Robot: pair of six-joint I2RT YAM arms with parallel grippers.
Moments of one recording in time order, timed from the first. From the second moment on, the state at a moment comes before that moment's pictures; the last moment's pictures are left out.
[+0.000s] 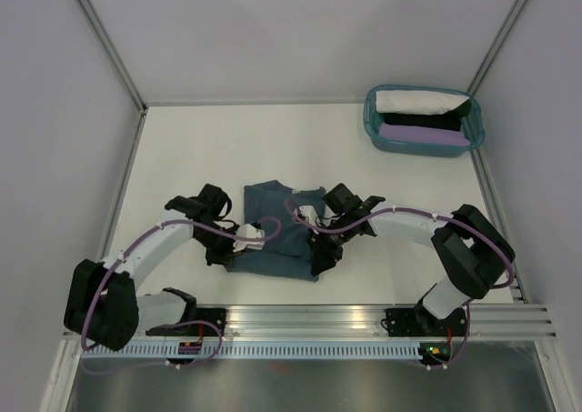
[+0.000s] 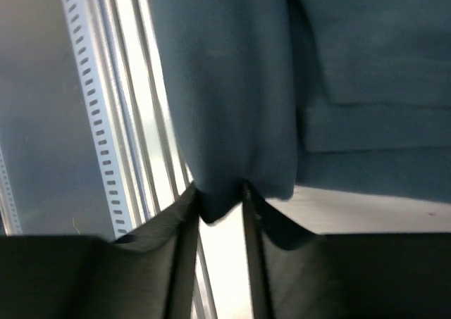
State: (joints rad) left arm -0.39 1.19 0.73 -1.01 0.48 1.09; right arm 0.73 1.59 0.83 -0.43 -0.83 -0.22
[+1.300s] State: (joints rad) left arm -0.25 1.37 0.79 -1.12 0.58 1.12; right arm 0.84 1.43 0.50 0.14 -0.61 0.34
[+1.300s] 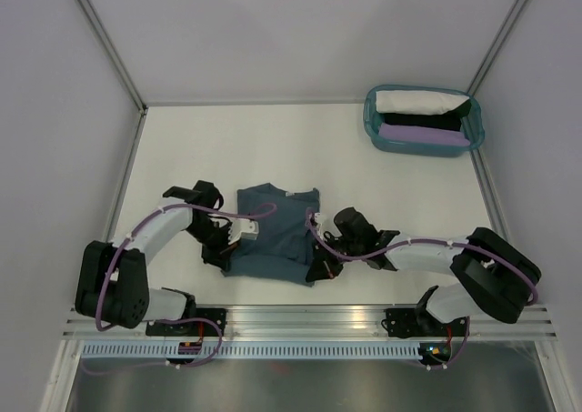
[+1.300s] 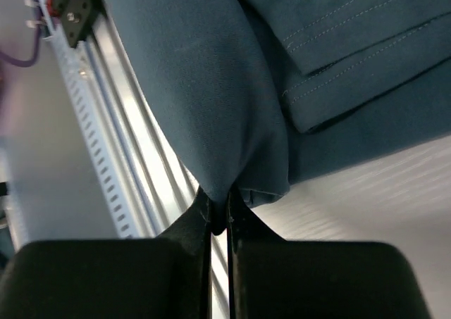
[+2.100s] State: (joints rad) left arm -0.17 1.66 0.96 -1.07 0.64 0.99; right arm 0.60 1.54 0.60 -0.06 -0.69 0.33
